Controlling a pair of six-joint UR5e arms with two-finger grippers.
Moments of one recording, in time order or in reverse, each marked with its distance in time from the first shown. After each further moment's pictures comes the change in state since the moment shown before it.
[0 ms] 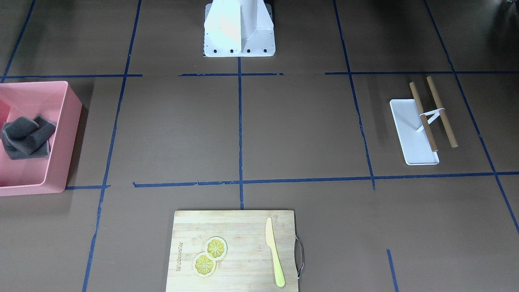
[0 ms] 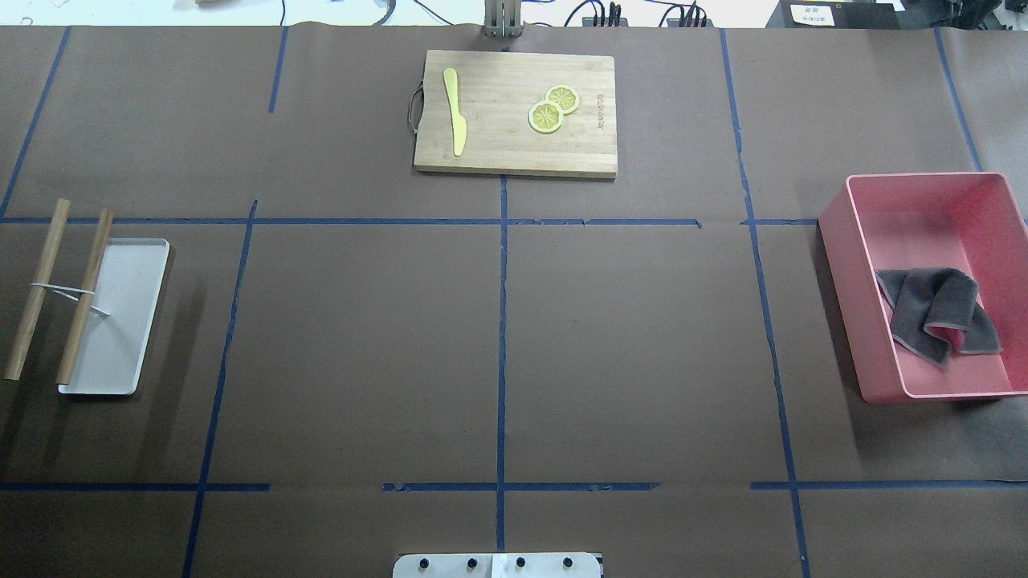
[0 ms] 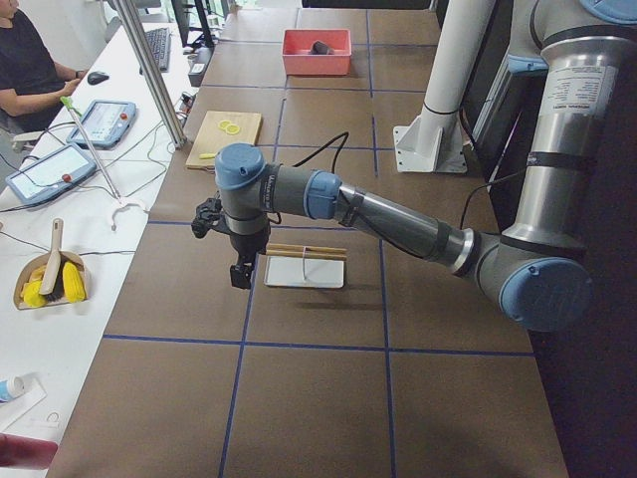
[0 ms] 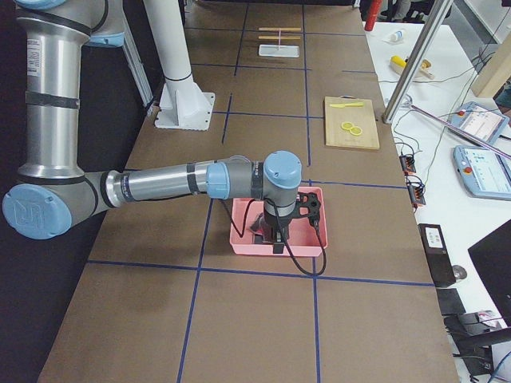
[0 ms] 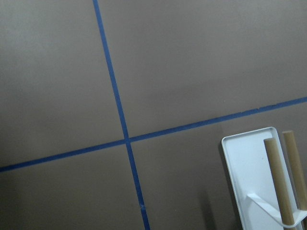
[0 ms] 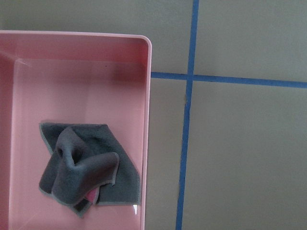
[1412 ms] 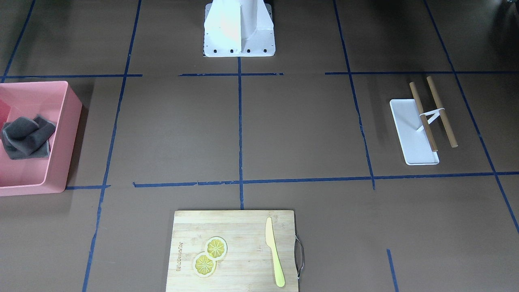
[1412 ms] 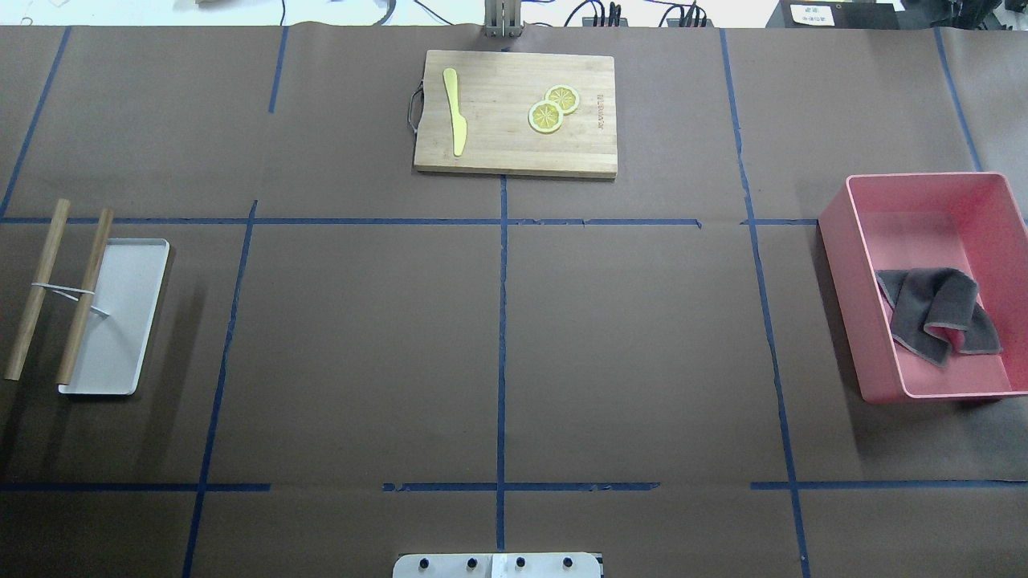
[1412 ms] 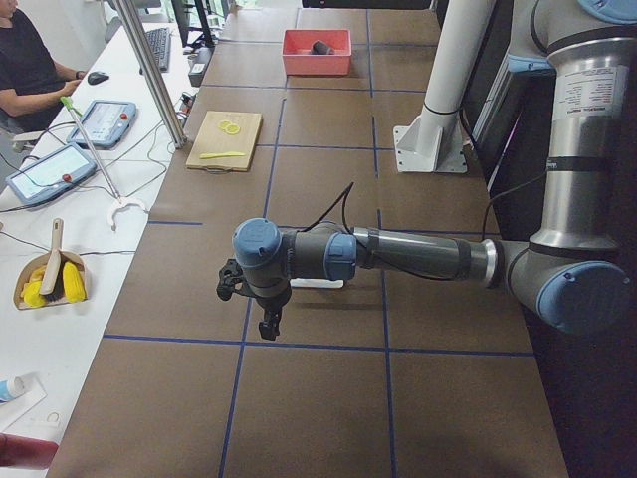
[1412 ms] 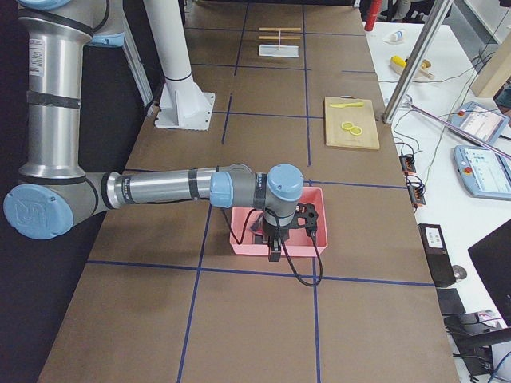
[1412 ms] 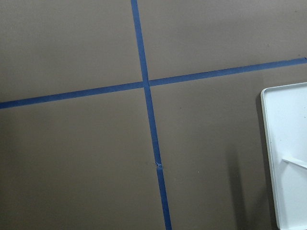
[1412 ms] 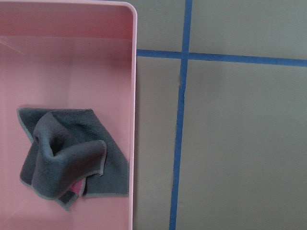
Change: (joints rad) left arm 0.005 0.132 0.124 -0.260 -0.068 0.004; right arm -0.034 0.002 -0.040 0.004 -0.002 0.000
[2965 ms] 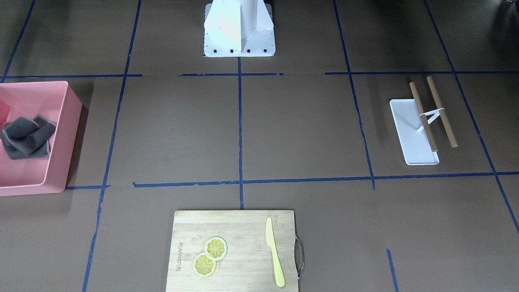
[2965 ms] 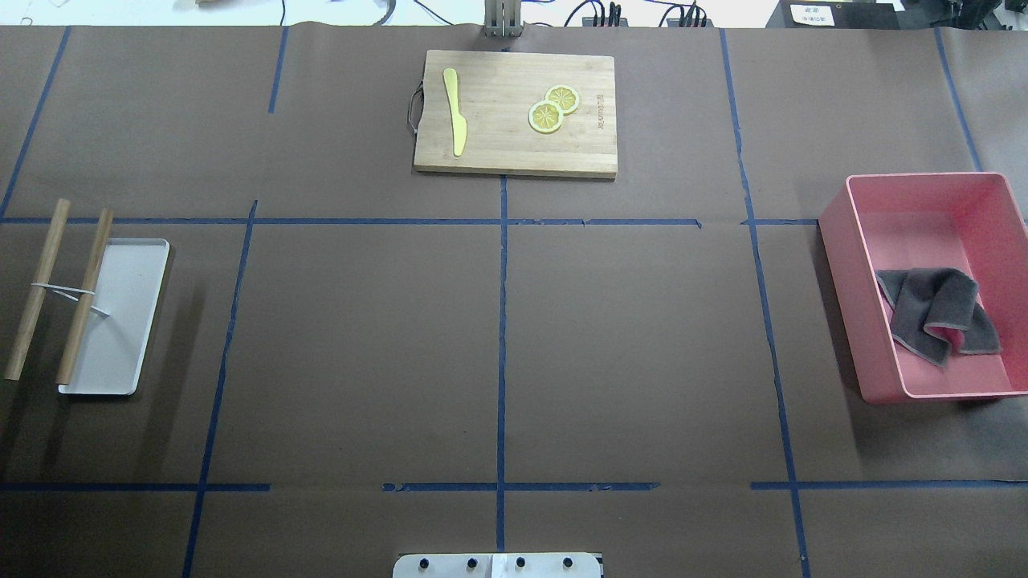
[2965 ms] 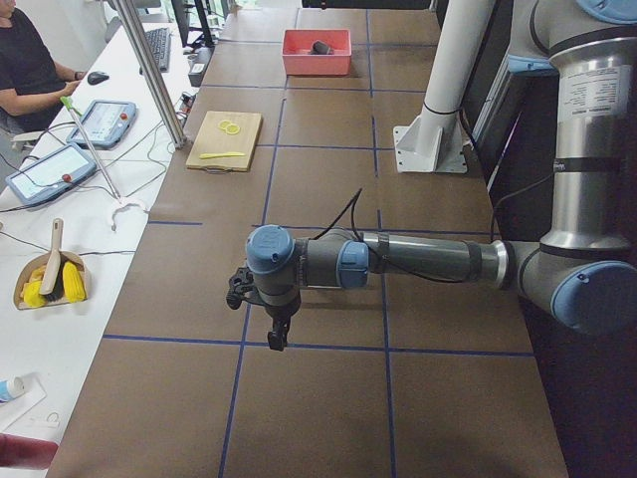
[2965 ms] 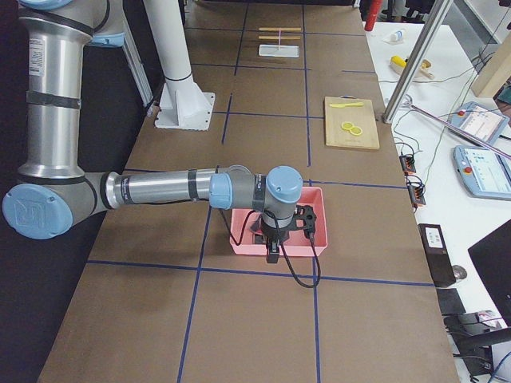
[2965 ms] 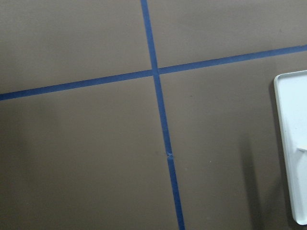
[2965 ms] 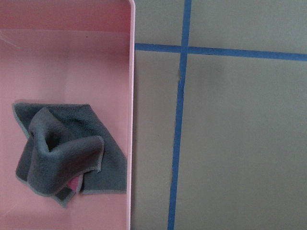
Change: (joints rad) left arm 0.003 0.037 -0.031 0.040 0.076 0.003; right arm -0.007 -0.010 -0.008 0.000 -0.007 -0.002
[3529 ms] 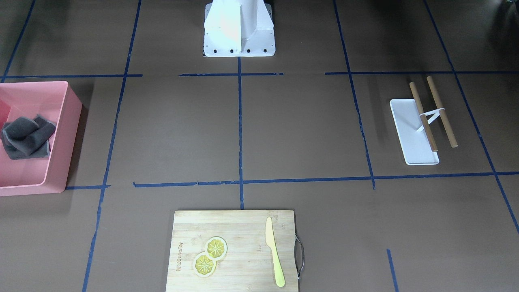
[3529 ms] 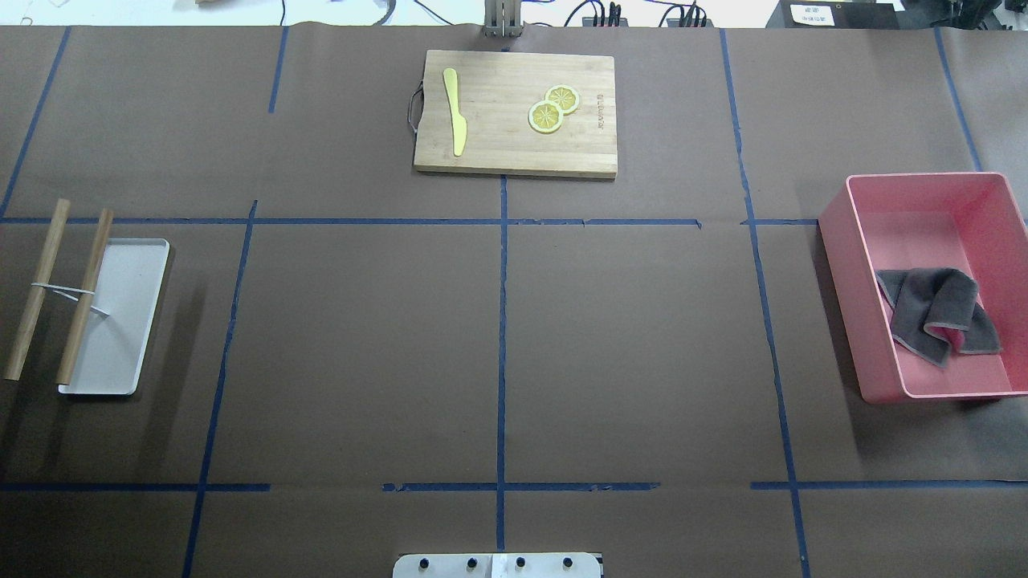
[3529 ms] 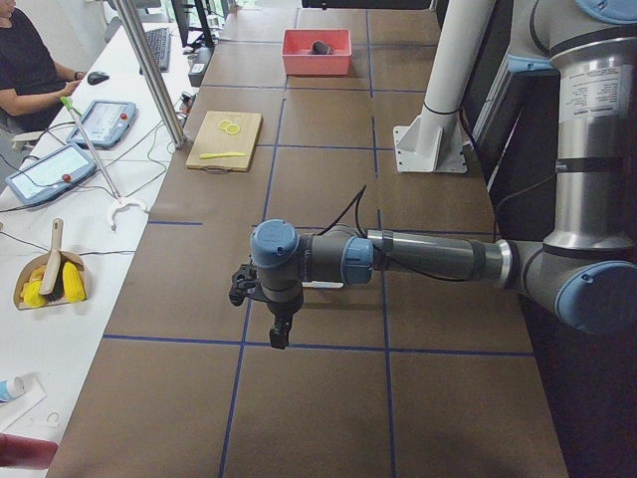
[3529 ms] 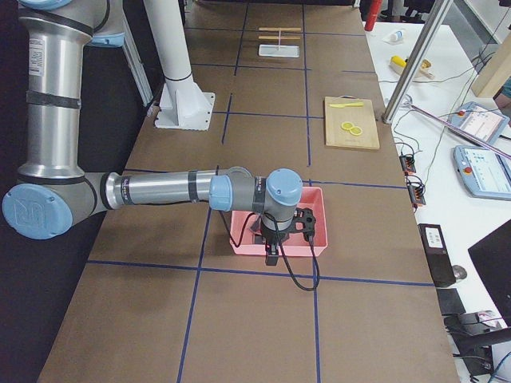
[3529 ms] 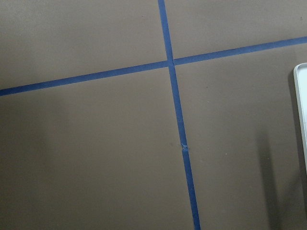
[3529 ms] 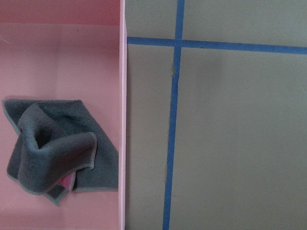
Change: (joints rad) left arm 0.003 0.002 -0.031 0.000 0.002 -0.001; right arm -0.002 0.006 -0.009 0.000 -0.005 0.001
